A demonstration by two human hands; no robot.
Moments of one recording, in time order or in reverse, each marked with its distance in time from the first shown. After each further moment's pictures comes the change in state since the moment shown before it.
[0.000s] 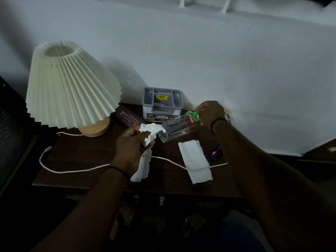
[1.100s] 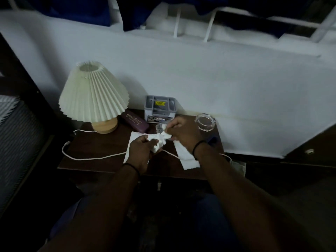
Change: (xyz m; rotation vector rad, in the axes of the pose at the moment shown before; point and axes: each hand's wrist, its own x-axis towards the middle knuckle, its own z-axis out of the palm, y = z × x) left_hand -0.060 -0.012 0.006 0.085 -0.005 -0.019; right_hand -0.153 -0.045 0.001 0.536 -0.152 -0.194
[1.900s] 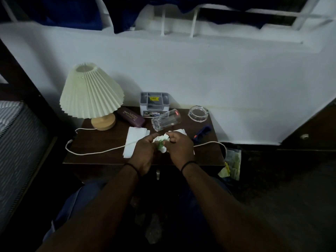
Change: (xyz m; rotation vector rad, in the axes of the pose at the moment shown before) left_hand -0.050 -0.007 0.007 0.147 -0.201 -0.075; right_hand -0.075 0.049 0.025 -0.090 0.241 -0.014
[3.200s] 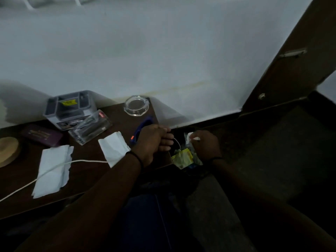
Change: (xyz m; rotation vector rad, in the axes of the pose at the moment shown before) left_hand 0.069 -0.055 0.225 0.367 -0.257 -0.150; right_hand 0.061 0.202 -0.227 -0.530 0.151 0.031
